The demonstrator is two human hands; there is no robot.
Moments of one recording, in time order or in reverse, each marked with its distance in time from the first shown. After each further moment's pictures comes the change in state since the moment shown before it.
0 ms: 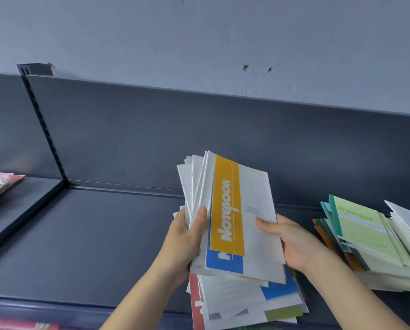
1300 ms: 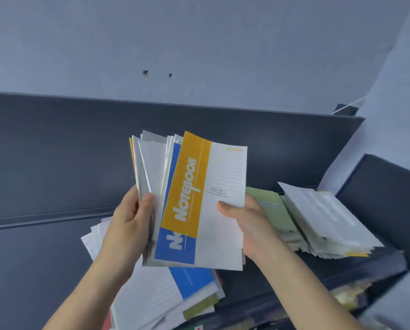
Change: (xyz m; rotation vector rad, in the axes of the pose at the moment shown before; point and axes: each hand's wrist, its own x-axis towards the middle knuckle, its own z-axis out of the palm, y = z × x) left_hand 0.006 0.024 0.077 0.223 -0.089 0.280; right_hand -0.066 -0.032 -0.039 0.104 0.403 -0.312
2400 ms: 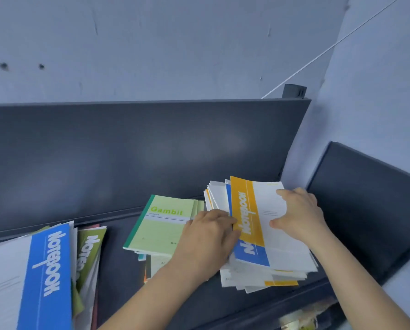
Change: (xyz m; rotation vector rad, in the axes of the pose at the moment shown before) left_hand 0.047 -0.063 0.332 1.072 -0.437 0.315; right_hand 0.083 -0.057 -0.318 -1.406 0.290 0.033
